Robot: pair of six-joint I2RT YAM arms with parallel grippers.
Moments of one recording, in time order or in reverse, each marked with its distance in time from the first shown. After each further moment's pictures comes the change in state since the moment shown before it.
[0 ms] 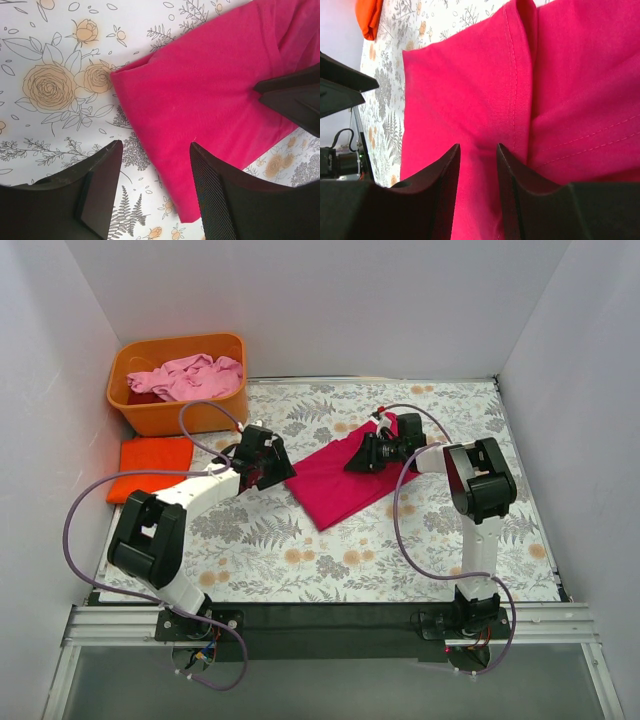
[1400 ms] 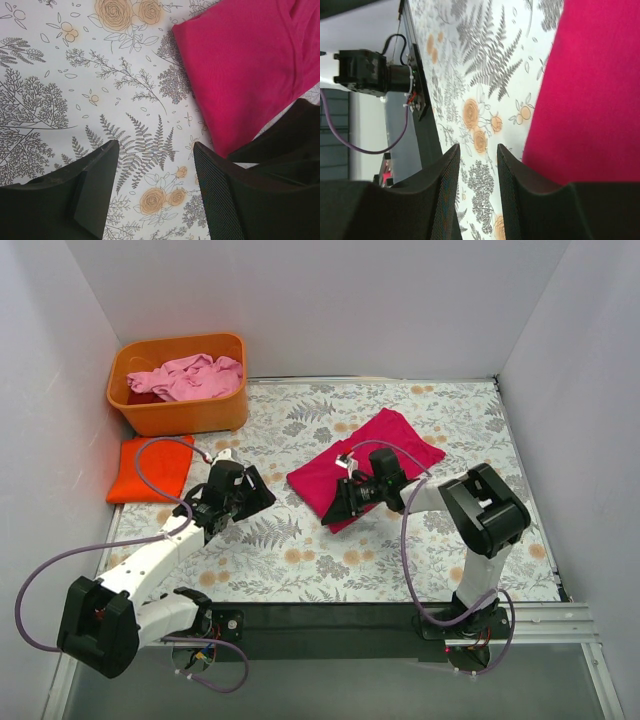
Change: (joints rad) left arm 0.000 -0.504 -0.336 -0.095 -0.056 -0.042; right arm 0.242 -0.310 -0.377 0.122 -0.142 0.106
